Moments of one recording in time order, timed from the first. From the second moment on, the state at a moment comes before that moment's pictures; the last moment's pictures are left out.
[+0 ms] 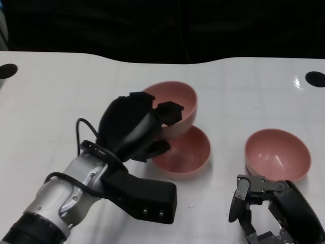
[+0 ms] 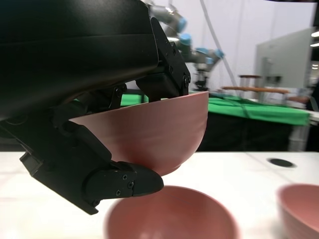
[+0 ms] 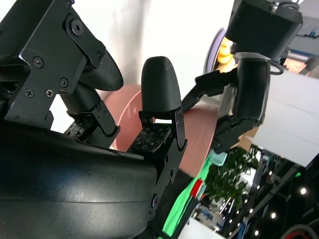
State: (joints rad) left arm -0.51 0.25 -0.51 0.40 0.87 -0.30 0.35; right arm 0.13 -0.12 0.12 0.14 -0.06 -0.61 0.23
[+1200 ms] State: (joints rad) left arm -0.63 0.20 -0.62 0.61 0.82 -0.31 0.04; right arm 0.14 -0.12 0.12 0.13 -0.06 -0.62 0.24
